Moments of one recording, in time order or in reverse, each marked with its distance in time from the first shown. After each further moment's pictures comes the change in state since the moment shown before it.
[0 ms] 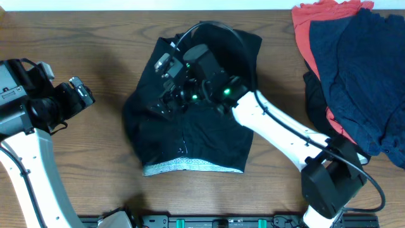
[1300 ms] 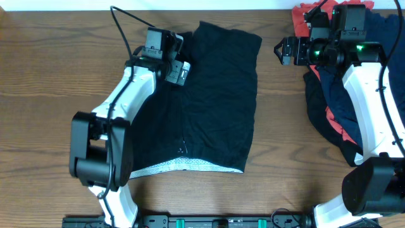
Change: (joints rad) left arm -0.676 0.645 0.000 0.699 -0.241 0.309; right arm -0.715 -0.142 0.080 -0.476 0.217 -0.056
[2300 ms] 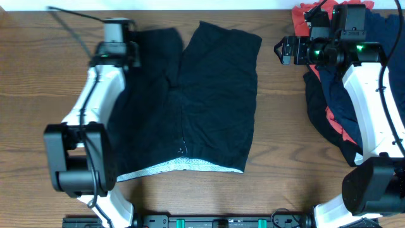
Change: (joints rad) left arm 0.235 -0.081 0.000 0.094 -0.294 -0.198; right arm 0.002 0.000 0.000 0.010 0.000 0.000
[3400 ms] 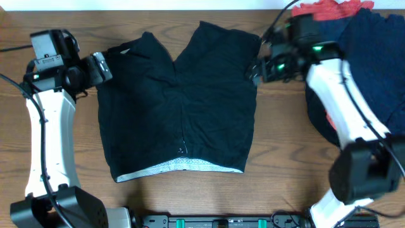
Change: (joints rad) left arm 0.242 -0.333 0.002 -0.513 0.389 -0.151; right arm 0.212 0.126 -0.024 -0.140 0.003 -0.049
